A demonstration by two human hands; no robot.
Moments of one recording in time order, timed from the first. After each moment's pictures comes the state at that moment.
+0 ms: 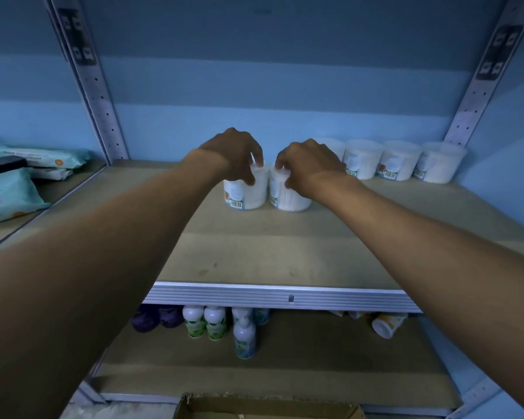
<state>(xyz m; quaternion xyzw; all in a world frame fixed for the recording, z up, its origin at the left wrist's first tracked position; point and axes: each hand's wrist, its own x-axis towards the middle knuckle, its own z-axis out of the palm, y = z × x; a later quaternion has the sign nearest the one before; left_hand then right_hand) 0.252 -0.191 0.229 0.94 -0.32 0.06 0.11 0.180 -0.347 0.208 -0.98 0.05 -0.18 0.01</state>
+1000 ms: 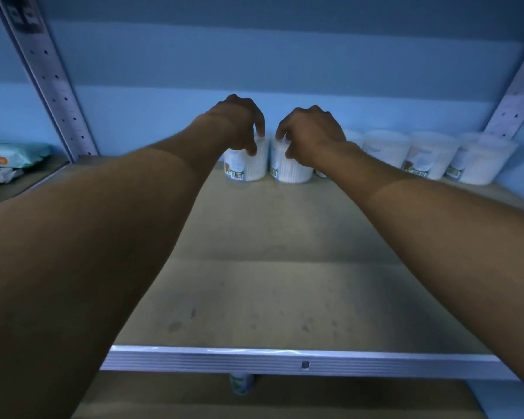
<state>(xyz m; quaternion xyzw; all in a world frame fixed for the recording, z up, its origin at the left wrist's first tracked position) 0.372 -0.246 0.217 0.94 -0.32 0.11 0.09 0.294 -0.393 0.198 -0.97 0.05 -0.22 0.01</state>
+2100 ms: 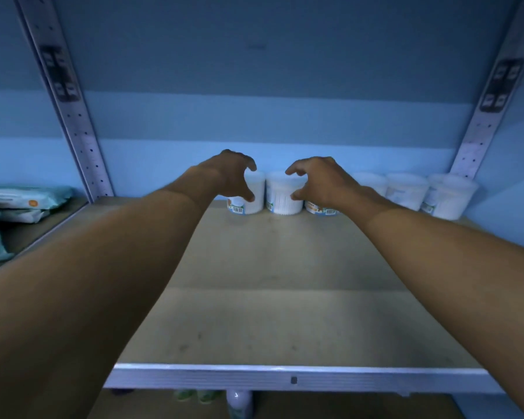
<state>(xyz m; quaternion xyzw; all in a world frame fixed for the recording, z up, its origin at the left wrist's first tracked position) 0.342 -0.226 0.232 0.95 -0.30 0.06 0.09 0.251 -0.419 0.216 -0.97 0.05 -0.17 0.15</state>
